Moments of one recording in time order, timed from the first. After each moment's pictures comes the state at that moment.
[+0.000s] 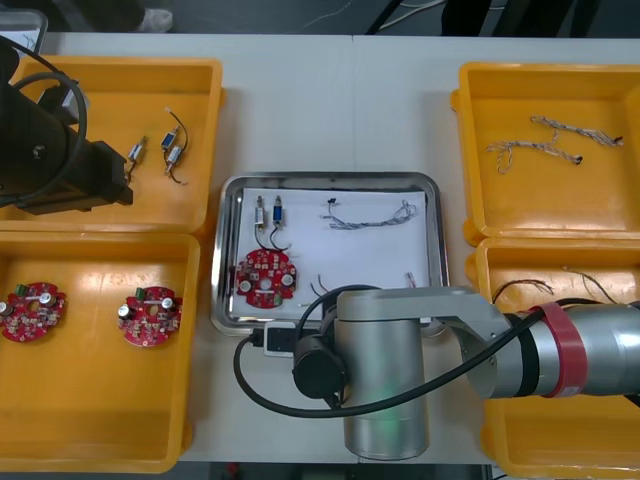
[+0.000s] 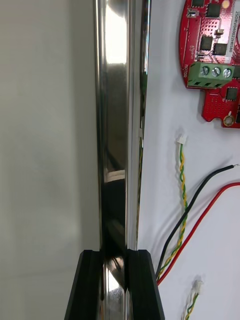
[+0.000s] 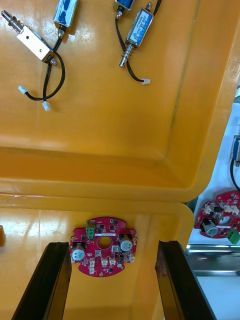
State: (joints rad) right arm -0.88 -0.53 1.31 -2.03 -0.35 1.55 1.50; left arm -0.55 0.73 0.03 -2.00 0.83 1.91 -0.95
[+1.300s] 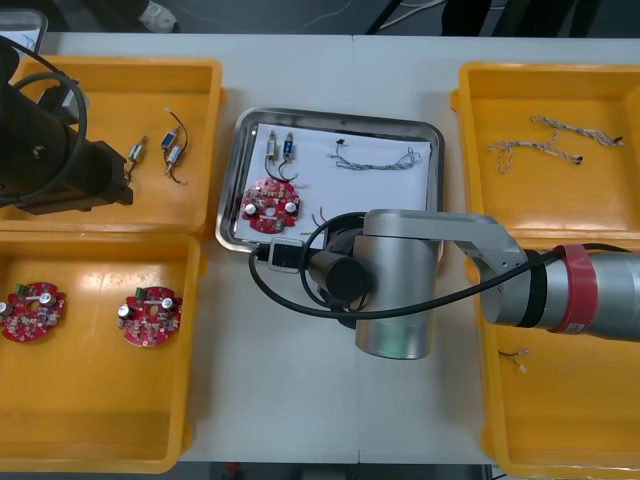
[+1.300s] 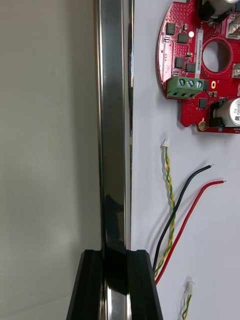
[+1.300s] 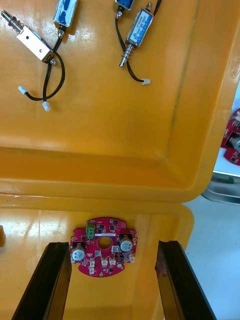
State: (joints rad) right arm -0.97 -0.60 1.23 -1.86 -0.35 1.26 1.50; left arm -0.55 0.73 0.03 -2.00 0.83 1.91 -0.95
